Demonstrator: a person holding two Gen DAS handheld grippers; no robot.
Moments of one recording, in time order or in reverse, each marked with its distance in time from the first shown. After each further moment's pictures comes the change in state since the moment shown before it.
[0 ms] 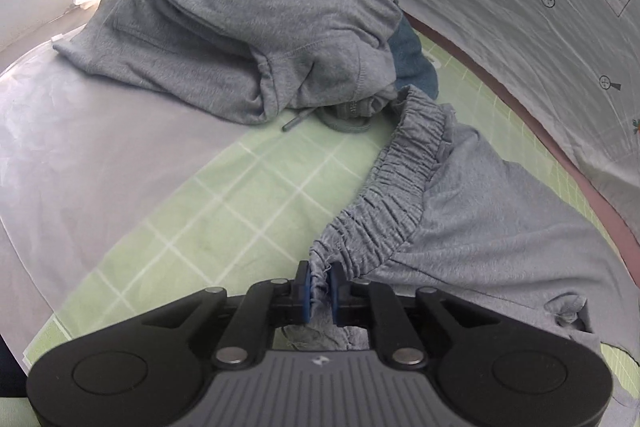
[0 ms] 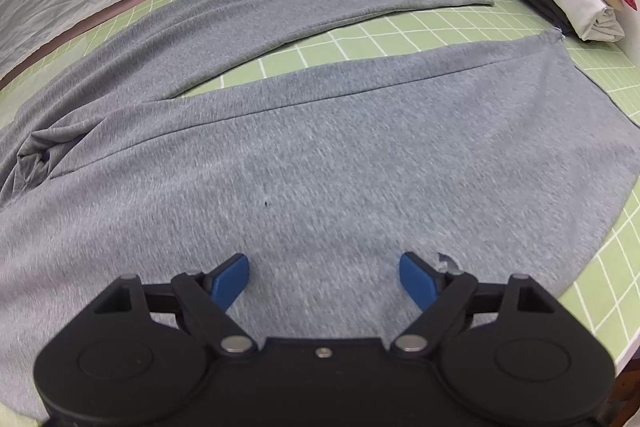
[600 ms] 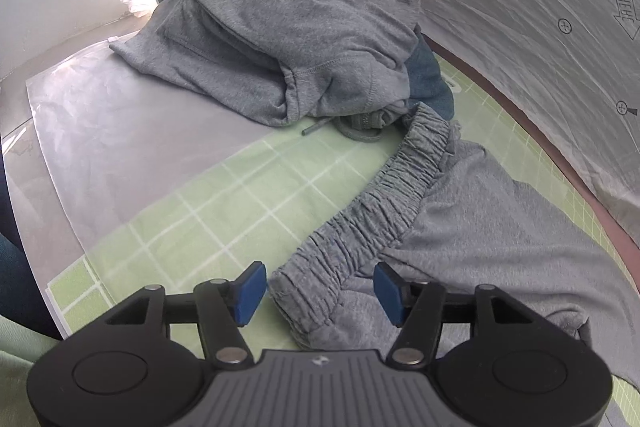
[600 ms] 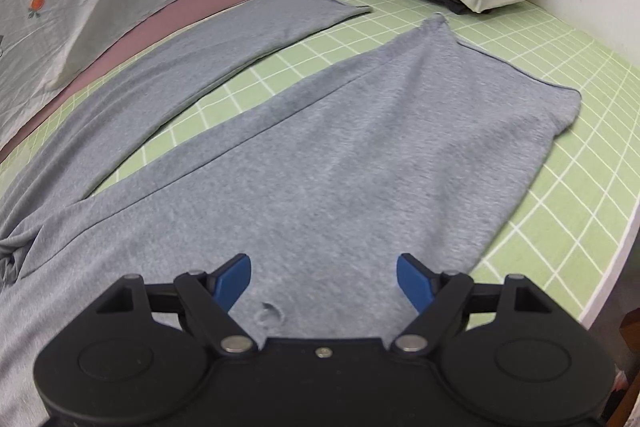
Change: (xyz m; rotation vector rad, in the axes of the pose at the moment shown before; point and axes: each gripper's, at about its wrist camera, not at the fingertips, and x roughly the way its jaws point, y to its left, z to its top) left arm -0.039 -0.033 -0.033 -0.063 -0.086 0.097; right arm -0.026 -0.115 0.009 0.249 -0.088 -0.056
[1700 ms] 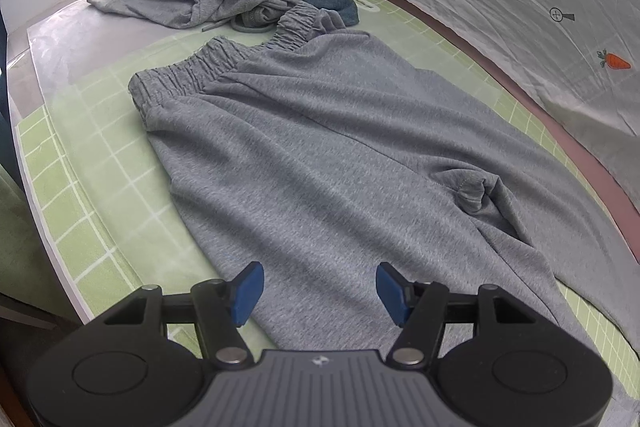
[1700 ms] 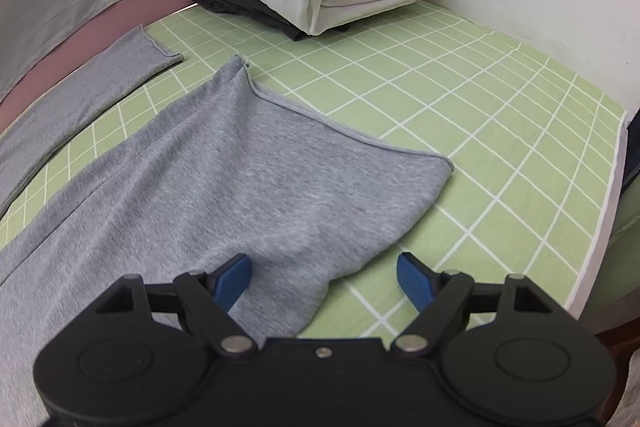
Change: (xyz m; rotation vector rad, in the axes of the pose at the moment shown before) left arm -0.039 -0.141 -0.140 0.014 0.064 0.029; right arm 0.069 -0.184 0.091 0.045 -0.042 -0.121
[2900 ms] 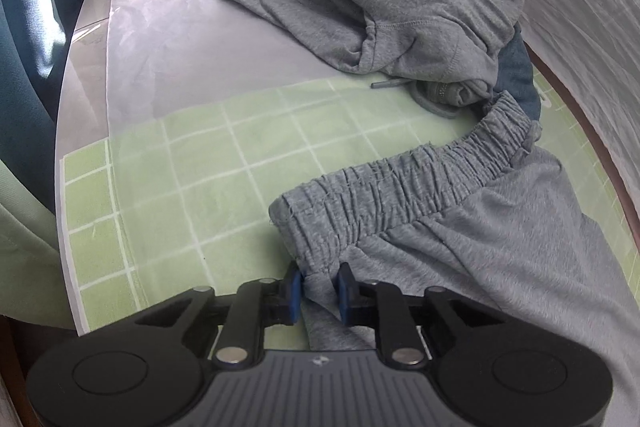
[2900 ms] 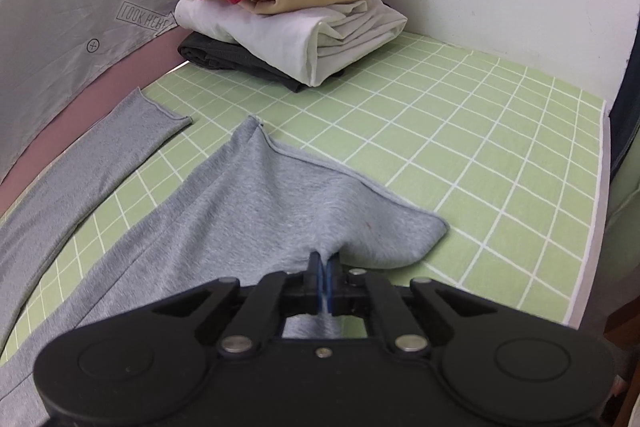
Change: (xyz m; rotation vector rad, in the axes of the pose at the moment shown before) left arm 0.069 0.123 0.107 -0.323 -0.034 0.170; right arm -0.034 0.024 0.014 0.140 -0.120 -0.008
